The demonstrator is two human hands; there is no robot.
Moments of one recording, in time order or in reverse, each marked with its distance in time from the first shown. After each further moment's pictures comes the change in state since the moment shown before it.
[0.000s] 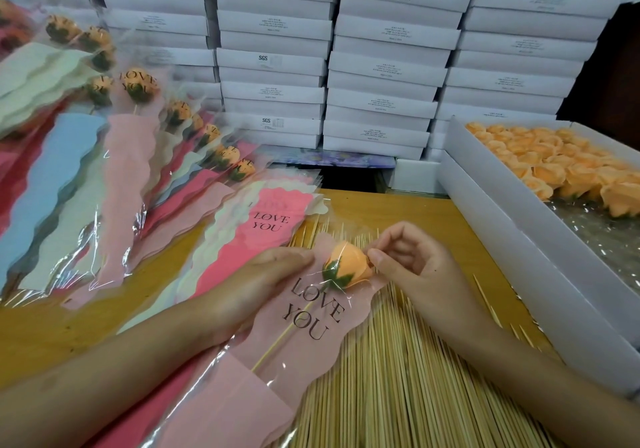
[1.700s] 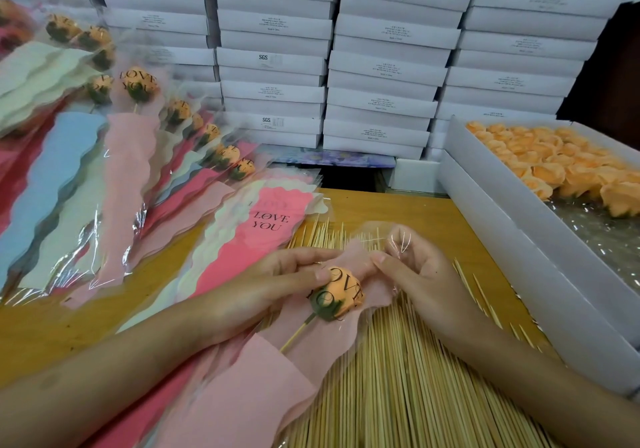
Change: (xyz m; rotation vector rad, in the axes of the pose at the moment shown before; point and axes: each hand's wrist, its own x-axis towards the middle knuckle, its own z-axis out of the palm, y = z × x) left_hand 0.003 -0.003 -0.006 -0.020 -0.292 0.001; right_hand -0.004 0.000 0.002 0.122 -0.098 0.004
